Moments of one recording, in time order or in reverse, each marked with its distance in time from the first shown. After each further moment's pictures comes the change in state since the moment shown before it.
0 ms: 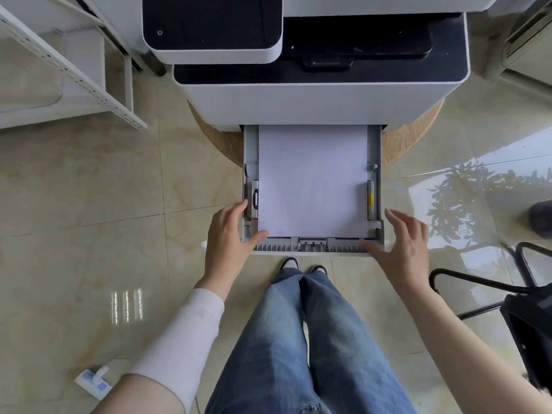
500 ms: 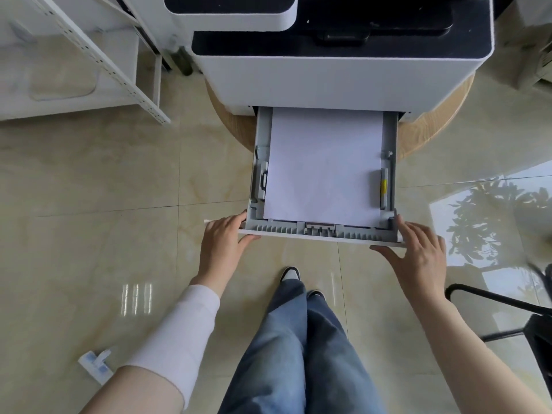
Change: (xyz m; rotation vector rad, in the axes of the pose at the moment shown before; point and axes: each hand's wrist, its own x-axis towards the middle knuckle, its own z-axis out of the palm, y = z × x) left_hand -0.034 -0.030 0.013 0.312 0.023 0.052; right_hand -0.017 0.036 0.011 -0.158 0.047 -0.220
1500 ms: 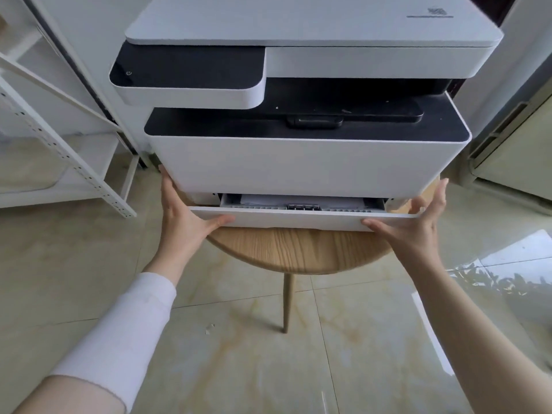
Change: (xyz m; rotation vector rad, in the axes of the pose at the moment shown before) left_hand 0.205 -0.010 0.008 -0.626 0.395 -0.010; right_hand 0.193 0.010 0.023 0.764 0.323 0.225
